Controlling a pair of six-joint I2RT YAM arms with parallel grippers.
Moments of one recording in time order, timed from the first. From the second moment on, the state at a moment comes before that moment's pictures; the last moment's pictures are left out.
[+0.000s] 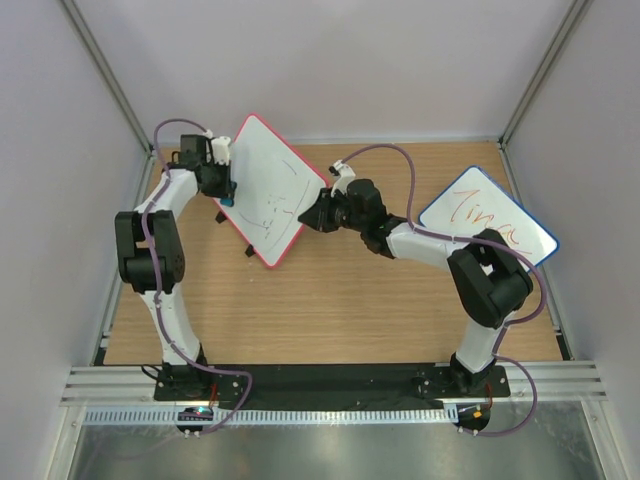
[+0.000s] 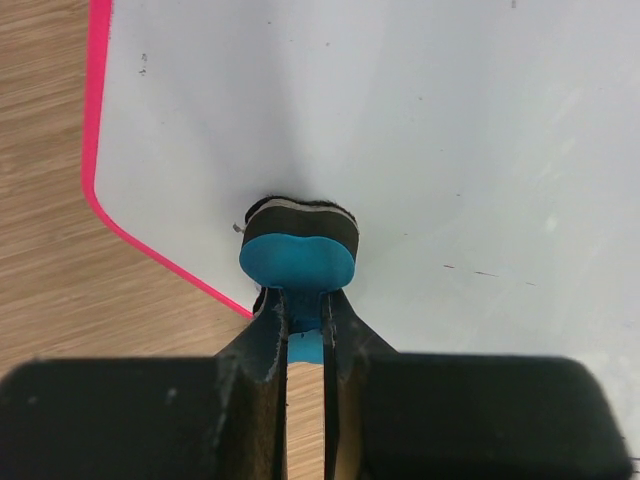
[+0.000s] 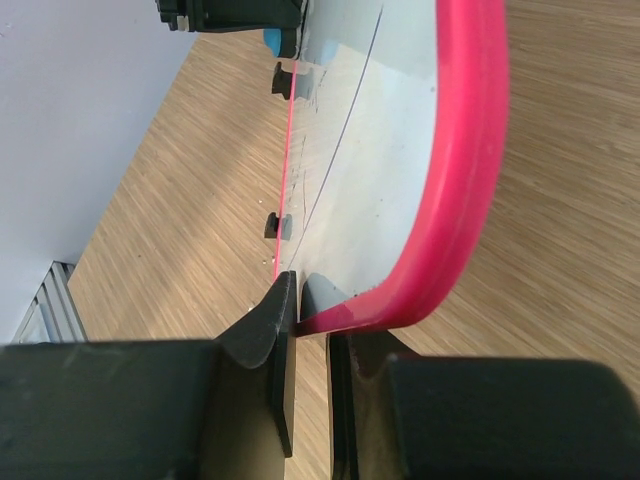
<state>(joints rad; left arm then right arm) 0.00 2.02 1.58 -0.47 0.28 0.16 0.64 1.78 1.09 0.37 -0.30 0.52</state>
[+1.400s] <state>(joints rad) 0.00 2.05 1.62 -0.58 0.30 0.23 0.65 1.77 1.08 0.37 -0.28 0.49</state>
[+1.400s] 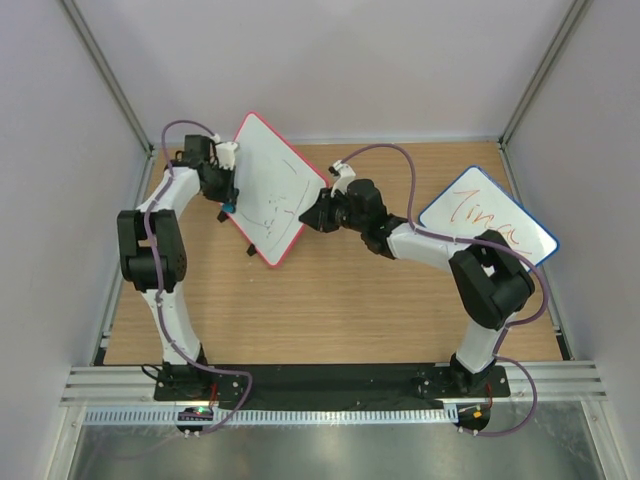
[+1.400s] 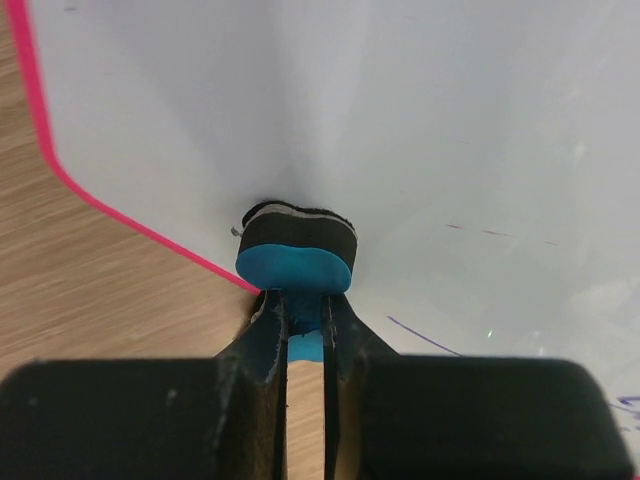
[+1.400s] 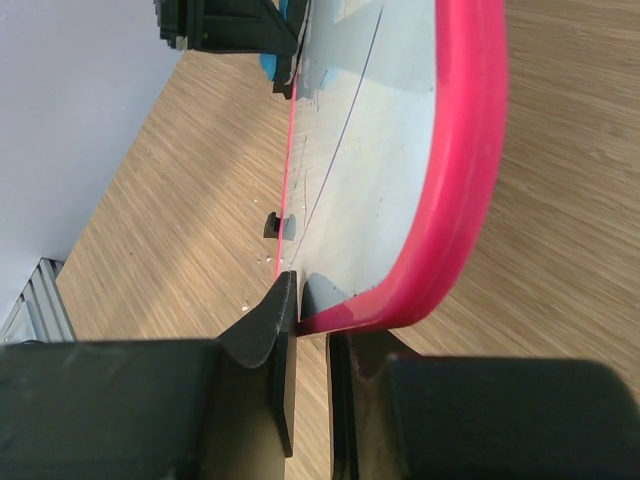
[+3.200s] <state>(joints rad) 0.02 2.08 1.64 -0.76 0.32 0.18 0.65 1.74 1.06 0.35 -0.26 0.44</state>
